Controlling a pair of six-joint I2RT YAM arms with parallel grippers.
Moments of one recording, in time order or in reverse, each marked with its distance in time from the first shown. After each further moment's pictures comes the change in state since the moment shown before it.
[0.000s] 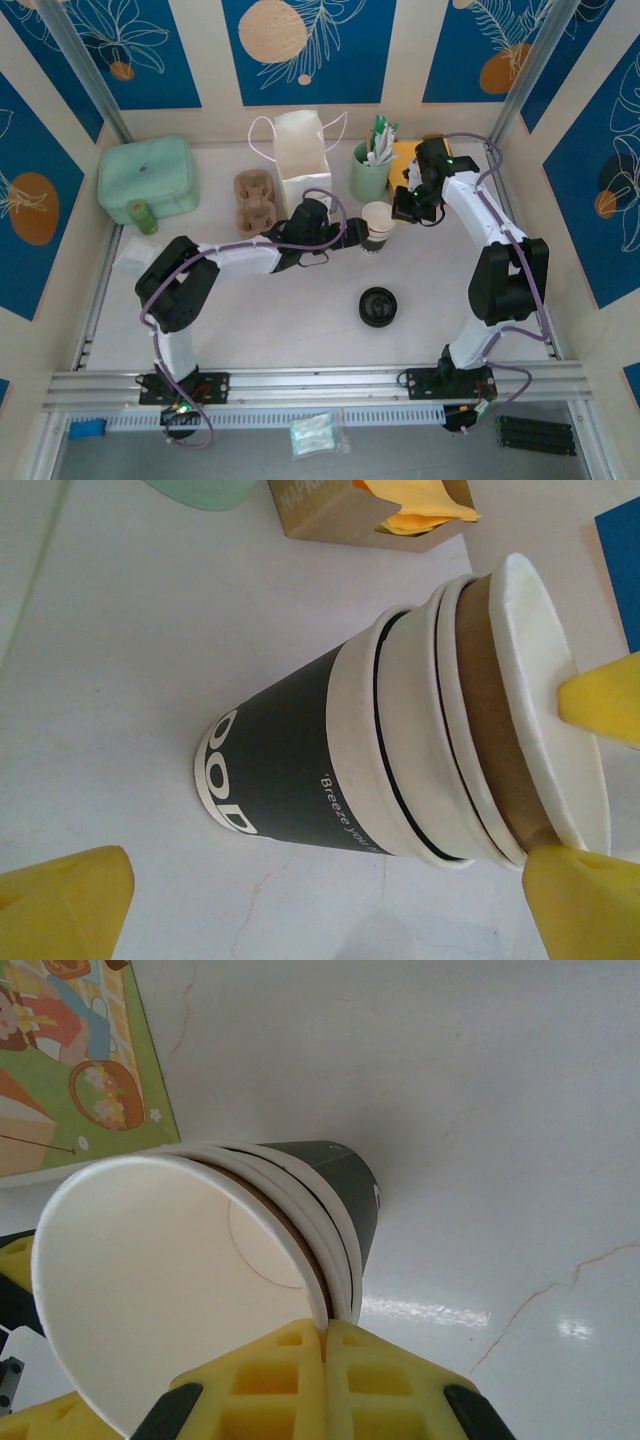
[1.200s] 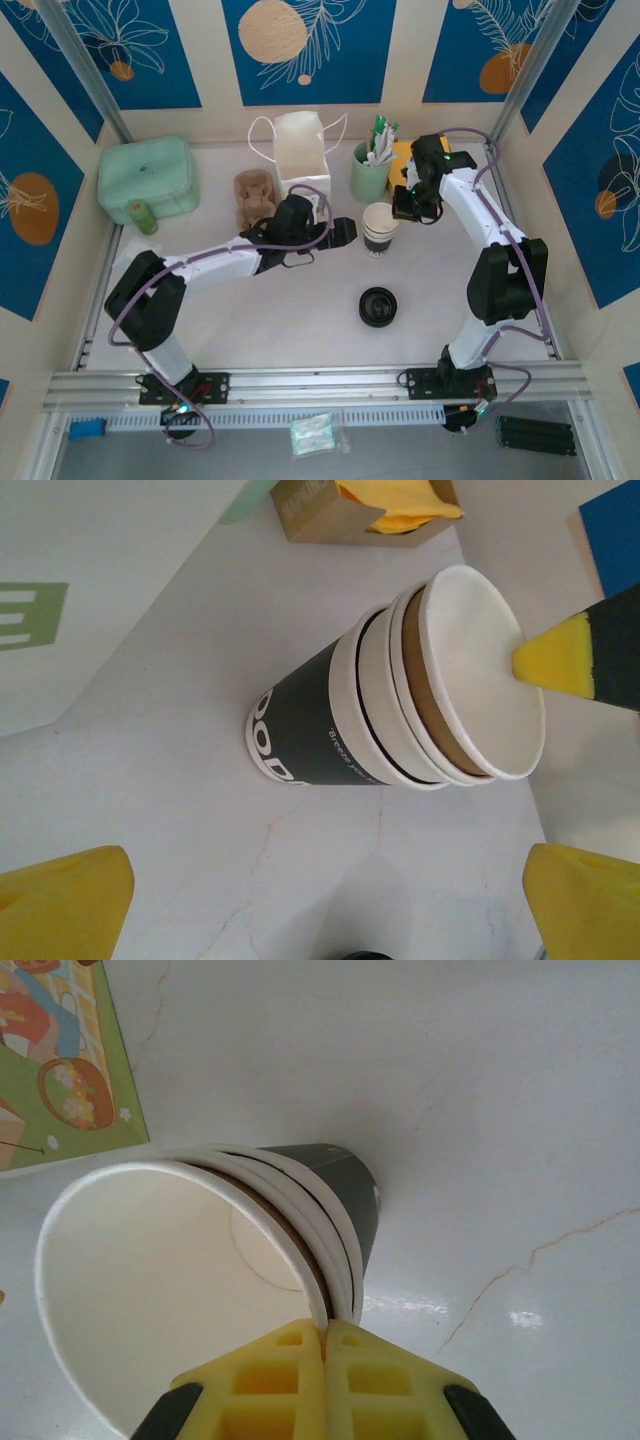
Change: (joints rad) left arm 0.029 -0.176 -0.045 -0.175 0.012 0.073; right arm 0.024 0.007 0.051 -0.066 0.086 -0.018
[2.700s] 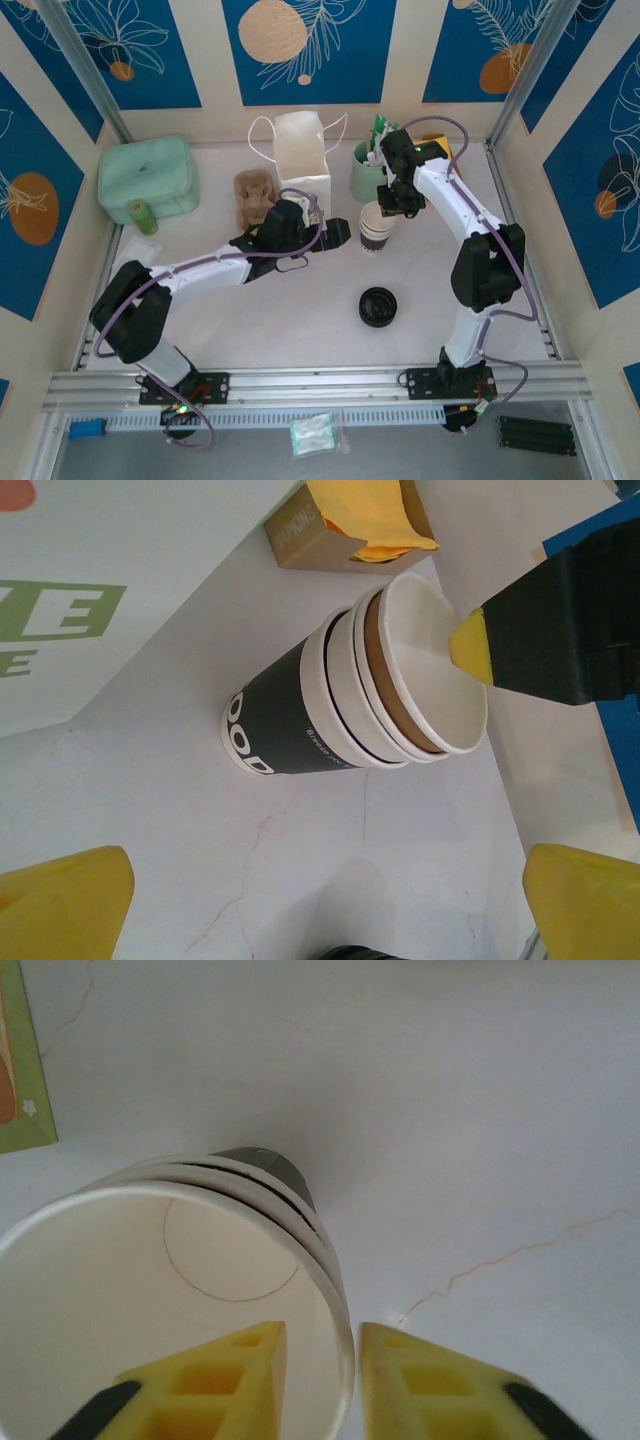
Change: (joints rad) left arm 0.006 -0.105 -0.109 0.079 -0.026 -0.035; right arm 0.138 0.129 0.177 -0.106 0.269 -0.066
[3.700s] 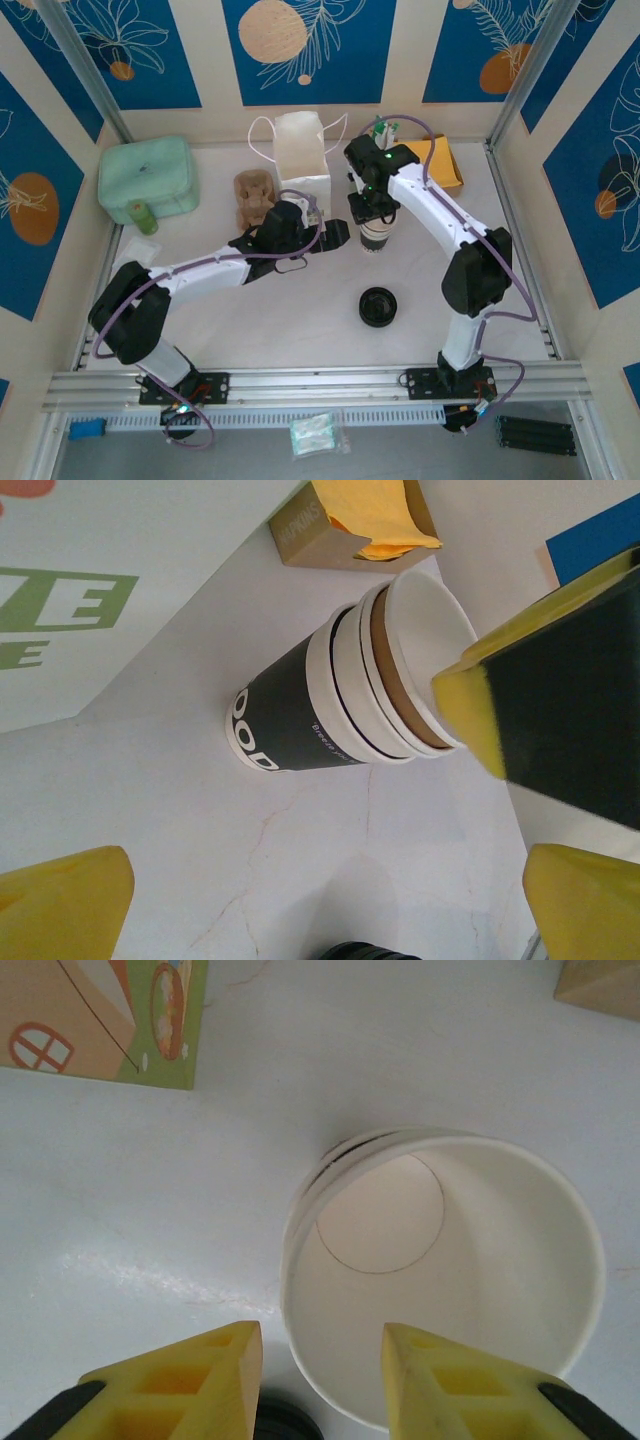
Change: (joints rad) left arm 0.000 -0.008 -0.013 0.003 -0.004 0.000; right arm 0.185 -0.008 0.070 -0.043 0.043 -0.041
